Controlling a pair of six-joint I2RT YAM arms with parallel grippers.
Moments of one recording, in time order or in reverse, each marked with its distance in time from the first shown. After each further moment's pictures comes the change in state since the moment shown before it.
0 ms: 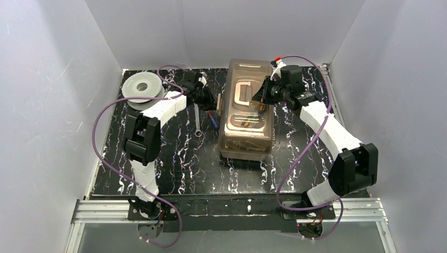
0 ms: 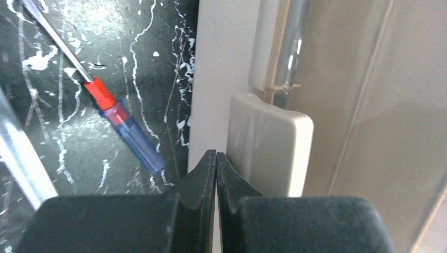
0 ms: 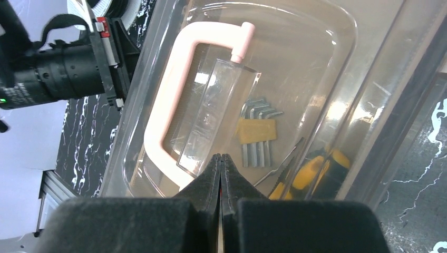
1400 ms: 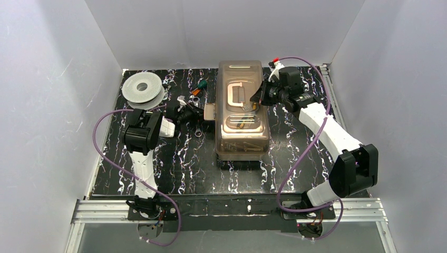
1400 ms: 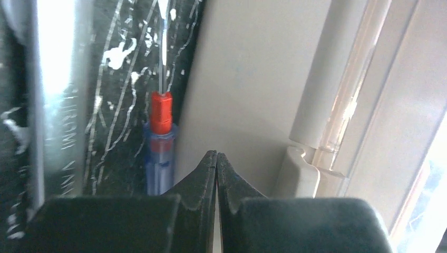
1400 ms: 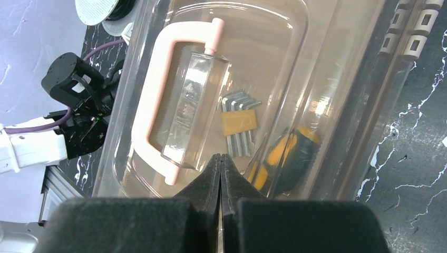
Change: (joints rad) left arm 0.182 0.142 -0.566 1.140 0.278 -0.663; right arm 0.014 -0.014 -0.025 0.027 0.000 0.004
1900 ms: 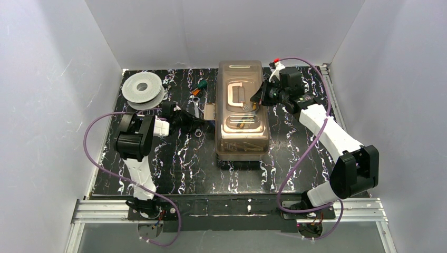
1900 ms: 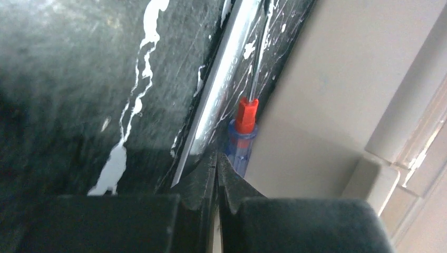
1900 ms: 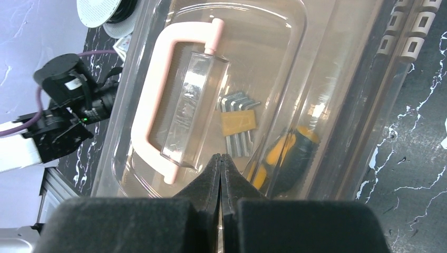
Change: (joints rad) left arm 0.040 -0.158 -0.029 -0.446 -0.148 0.234; right arm 0.000 -0.011 -0.021 0.024 0.005 0.000
